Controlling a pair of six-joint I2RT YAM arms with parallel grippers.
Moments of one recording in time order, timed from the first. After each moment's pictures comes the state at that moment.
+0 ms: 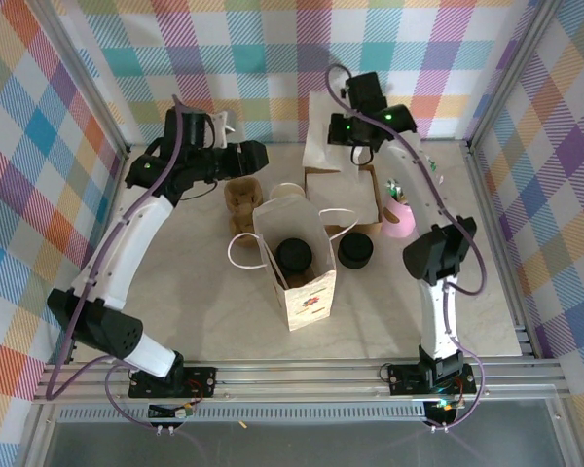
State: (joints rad) left arm -0.36 1.49 1.73 -0.74 0.39 -0.50; right arm 0.40 2.11 2.45 -1.03 -0.01 0.34
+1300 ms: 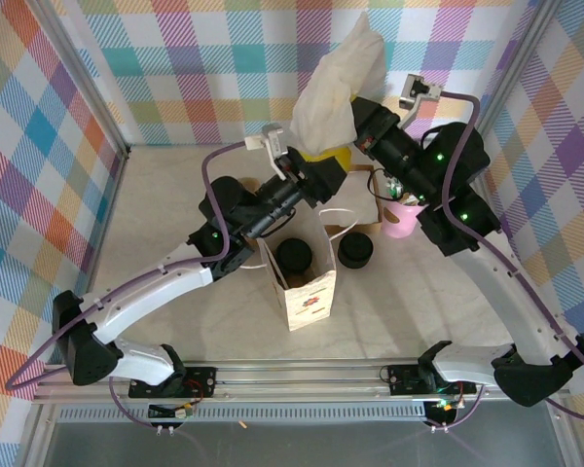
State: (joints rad) left arm -0.92 1.36 1.29 0.53 0.05 -0.59; right arm 0.61 1.23 1.57 -0.05 -0.17 0.98
